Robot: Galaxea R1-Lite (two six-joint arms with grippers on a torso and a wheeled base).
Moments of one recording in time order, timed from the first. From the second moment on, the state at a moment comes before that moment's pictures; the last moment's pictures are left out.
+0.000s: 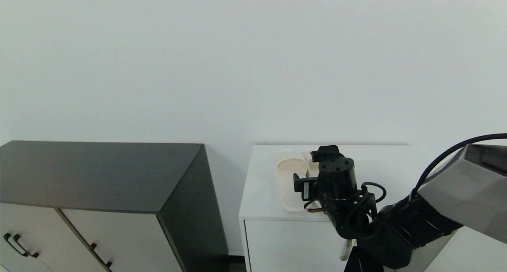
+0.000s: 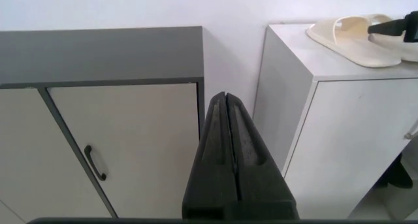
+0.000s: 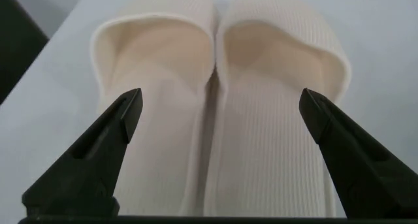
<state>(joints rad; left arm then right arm) 0.00 0.00 0.00 0.00 -0.04 0.01 0.75 2.10 -0.90 -0.91 -0.60 0.22</state>
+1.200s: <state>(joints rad) 0.00 0.00 0.00 0.00 -0.04 0.01 0.64 2.29 -1.27 -0.69 -0.56 0.23</state>
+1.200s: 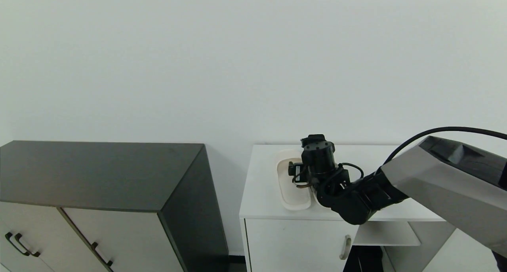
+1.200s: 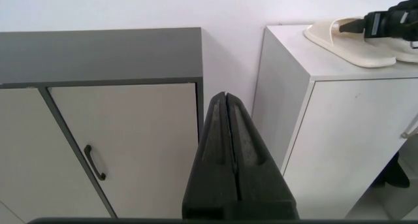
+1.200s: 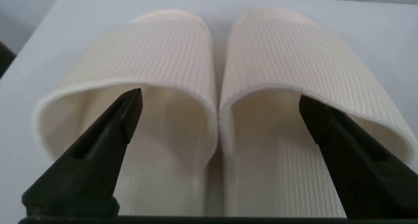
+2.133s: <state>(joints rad) 0.00 0.00 0.00 0.00 -0.04 0.00 0.65 2.29 -1.27 -0.69 -0.57 0.23</state>
